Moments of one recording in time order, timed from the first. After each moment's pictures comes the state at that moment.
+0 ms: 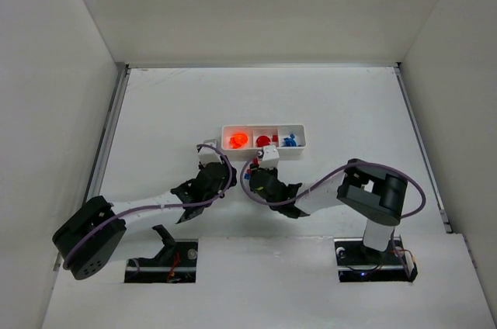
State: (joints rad) left arm -0.84 1.16 0.31 0.29 -0.46 -0.73; right arm 1.13 1.80 0.72 0.48 0.70 0.59
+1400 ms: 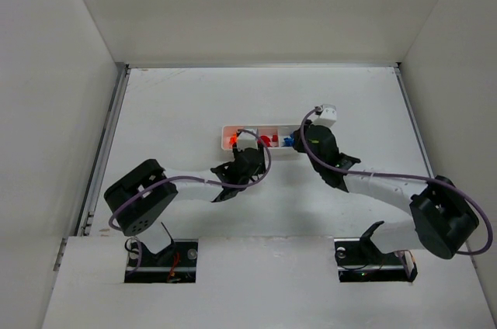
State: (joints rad) left arm -0.94 1.57 0.64 0.37 -0.53 -0.59; right arm 0.69 1.32 0.65 0.29 0.51 0.55
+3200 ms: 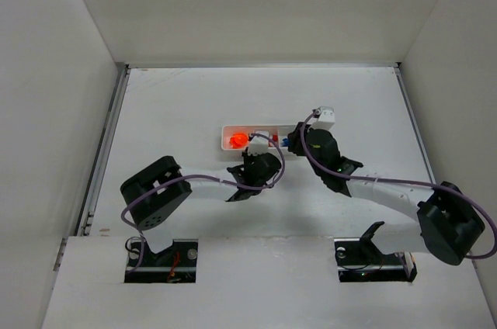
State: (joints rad) left arm -1.03 1.73 0.80 0.17 -0.72 -0.64; right arm 0.72 1.29 0.65 0.28 0.48 0.52
